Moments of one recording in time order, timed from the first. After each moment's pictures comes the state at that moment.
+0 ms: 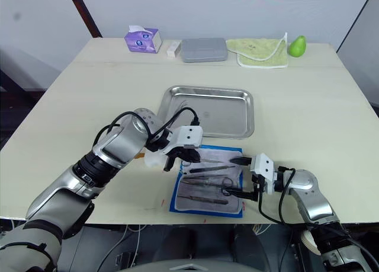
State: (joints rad) left arm -0.79 0.64 -0.59 -0.01 0.08 0.60 -1.38; right arm -0.12 -0.51 0.22 0.09 0.27 -0.06 1.14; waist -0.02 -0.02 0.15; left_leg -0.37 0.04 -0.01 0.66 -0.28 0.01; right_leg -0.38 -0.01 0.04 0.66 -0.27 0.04
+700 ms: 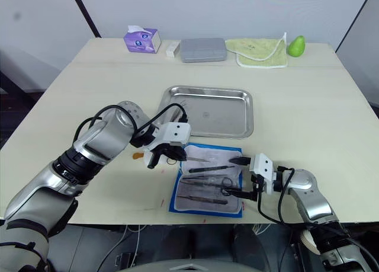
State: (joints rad) left arm -0.81 0.79 -0.57 -0.07 0.06 0.63 -1.47; right arm -0.13 -0.51 0.23 0.09 0.27 -0.06 1.13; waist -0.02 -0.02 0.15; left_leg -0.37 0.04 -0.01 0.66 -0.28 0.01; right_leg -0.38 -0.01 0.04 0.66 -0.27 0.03
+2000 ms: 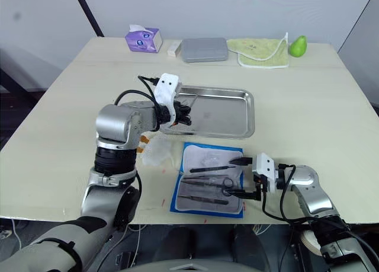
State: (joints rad) left arm -0.85 0.21 0.00 -0.02 -0.10 1.36 -0.29; right arm -0.17 -0.52 0.23 0.18 0.28 -0.13 1.23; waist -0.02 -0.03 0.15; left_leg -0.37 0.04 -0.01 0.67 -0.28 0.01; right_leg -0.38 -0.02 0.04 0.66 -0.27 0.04
